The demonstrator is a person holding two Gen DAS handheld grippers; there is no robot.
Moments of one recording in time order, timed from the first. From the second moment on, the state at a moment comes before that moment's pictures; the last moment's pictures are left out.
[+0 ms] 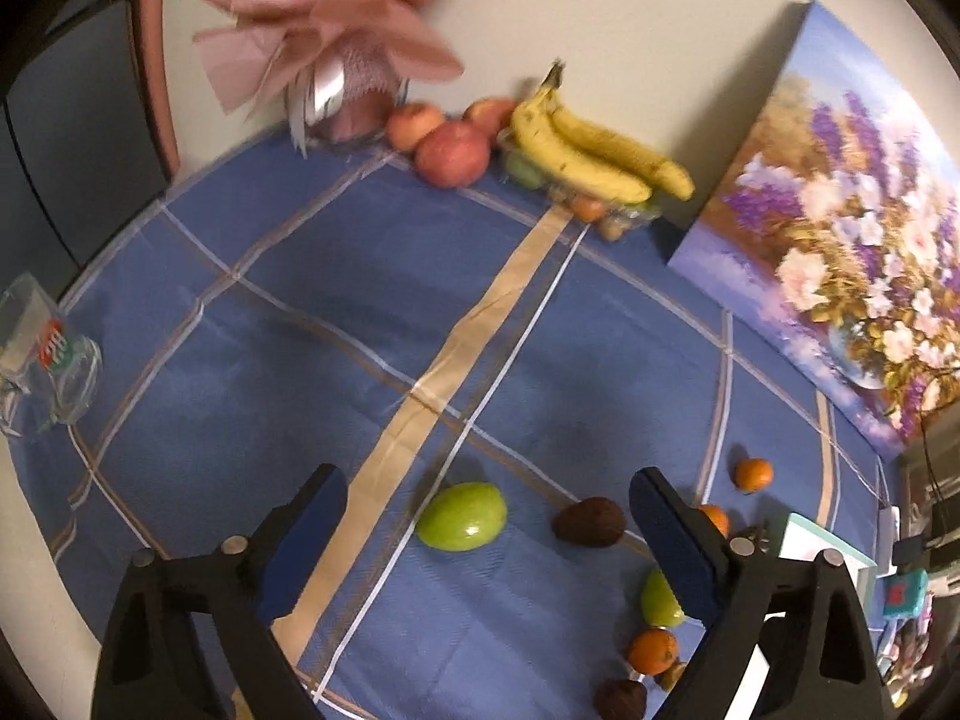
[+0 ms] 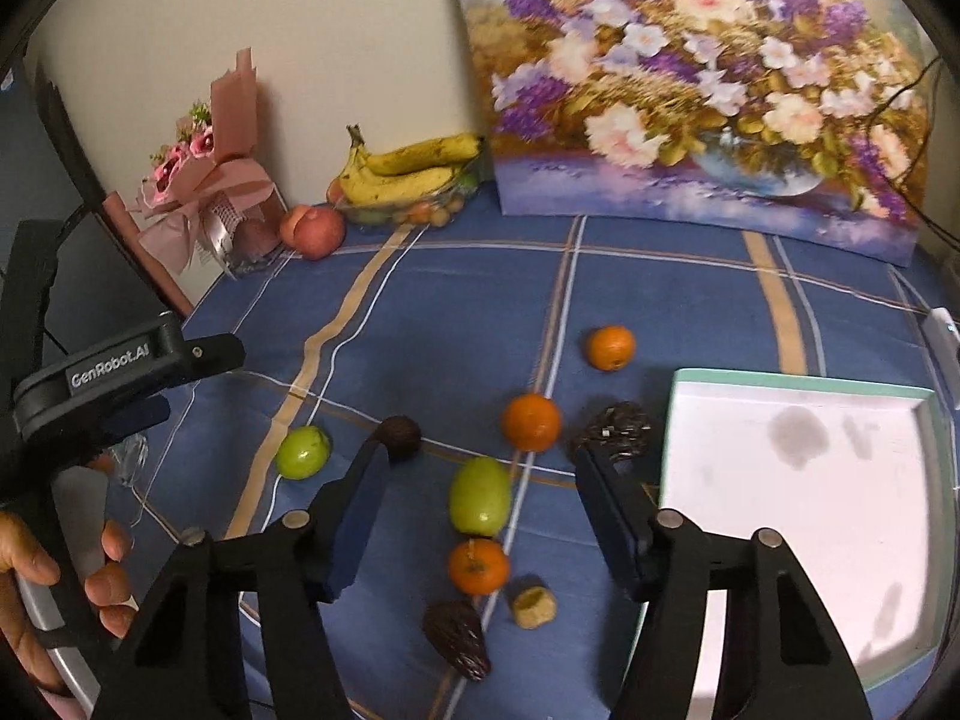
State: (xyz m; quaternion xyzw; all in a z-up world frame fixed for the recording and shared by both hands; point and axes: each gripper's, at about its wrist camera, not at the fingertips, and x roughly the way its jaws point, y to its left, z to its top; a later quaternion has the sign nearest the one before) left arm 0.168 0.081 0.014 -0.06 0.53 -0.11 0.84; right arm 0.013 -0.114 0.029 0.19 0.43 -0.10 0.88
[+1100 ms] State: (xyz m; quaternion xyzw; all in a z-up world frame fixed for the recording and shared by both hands) left arm 0.182 0.067 -0.055 -0.07 0.61 -0.11 0.78; right arm 0.033 -0.091 -0.063 0.17 0.57 -0.07 0.80
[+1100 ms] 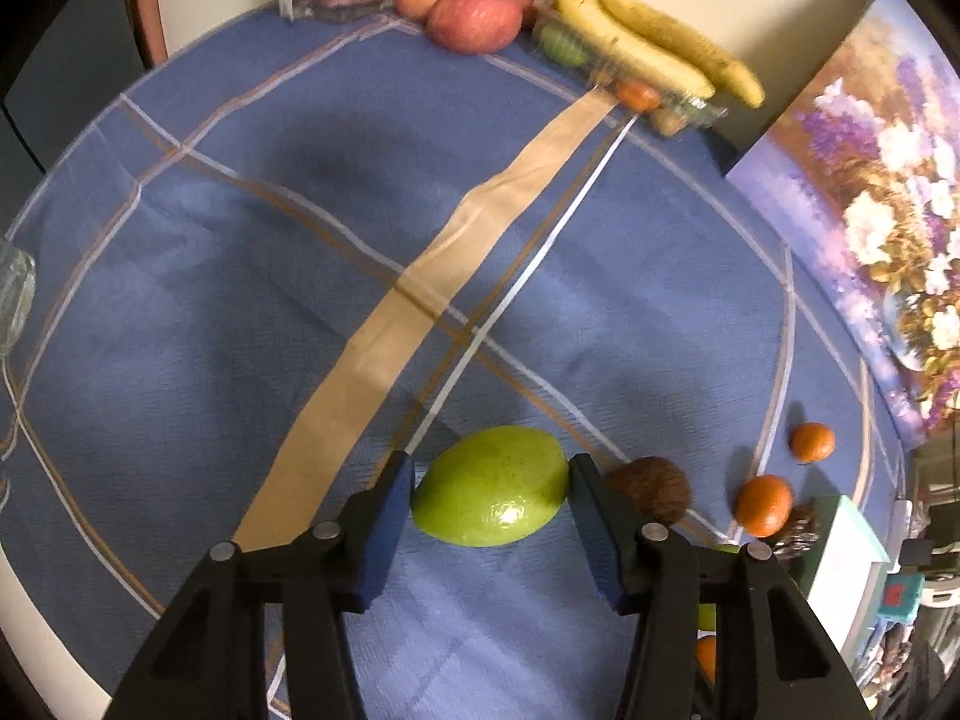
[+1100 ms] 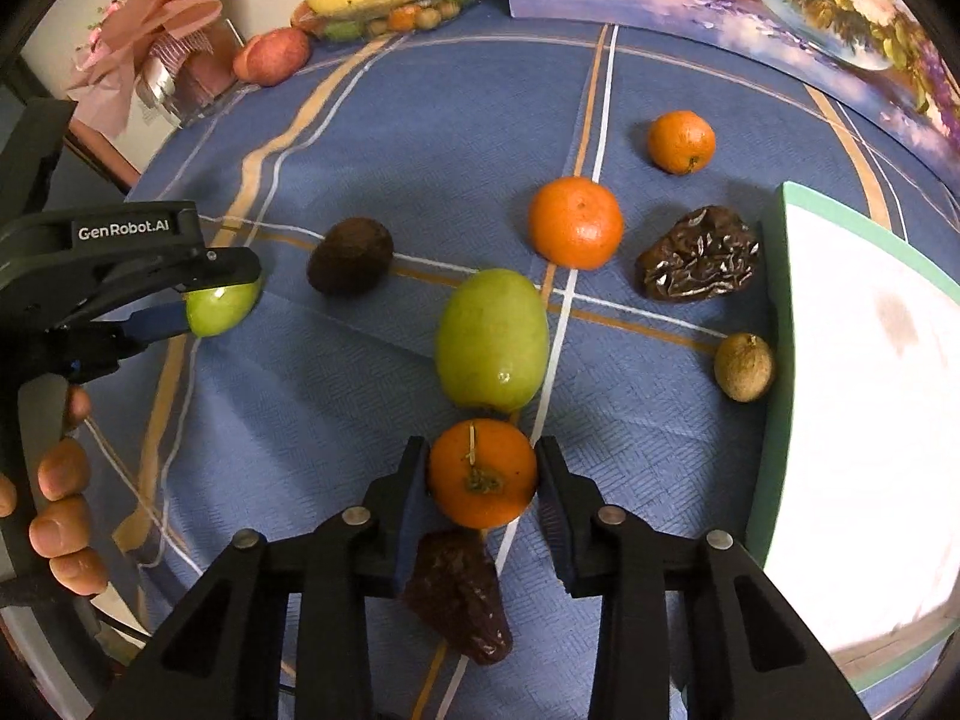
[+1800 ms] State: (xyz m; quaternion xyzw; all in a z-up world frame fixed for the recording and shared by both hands) left arm 0.136 0.023 0.002 -0.06 0.57 -0.18 0.80; right arm -0.011 -0.156 -0.014 0.23 0.51 -0.14 0.82
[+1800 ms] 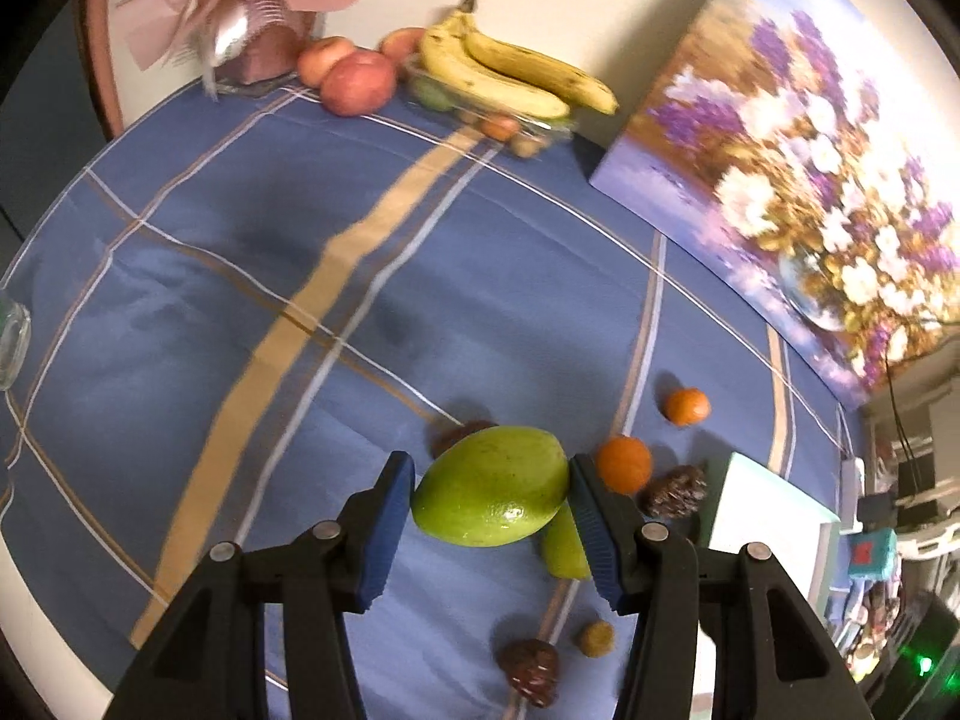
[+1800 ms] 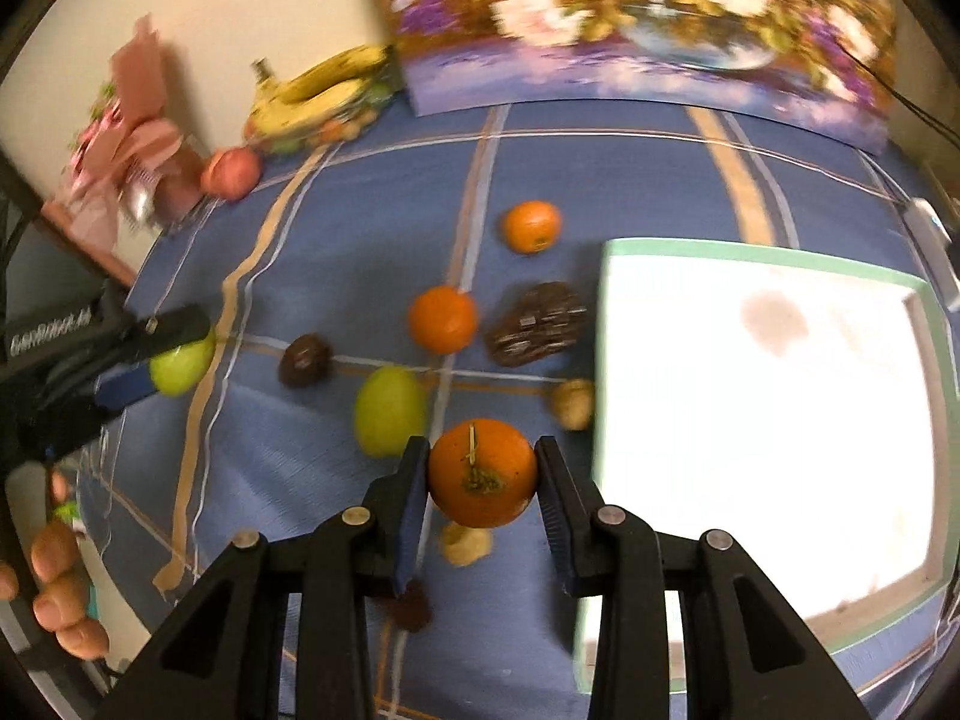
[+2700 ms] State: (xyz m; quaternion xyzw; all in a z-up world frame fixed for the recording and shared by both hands) left arm 0.042 -0.109 0.003 0.06 0.56 -0.30 0.77; right arm -0.119 -0.298 0.003 0.31 0.45 -0.33 0.77
